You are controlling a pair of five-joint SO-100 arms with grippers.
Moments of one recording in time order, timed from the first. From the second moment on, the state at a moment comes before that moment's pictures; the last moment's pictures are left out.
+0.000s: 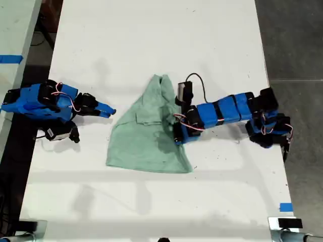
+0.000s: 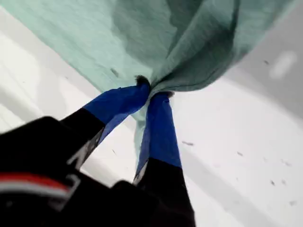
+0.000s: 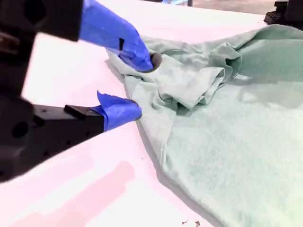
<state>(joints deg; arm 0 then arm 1) -7.1 206.4 184.4 60.6 -3.6 -9.1 72.9 57.0 89.3 5.4</state>
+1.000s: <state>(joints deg) -7.1 206.4 184.4 60.6 -3.6 -11.4 104.5 81.8 94.7 6.9</state>
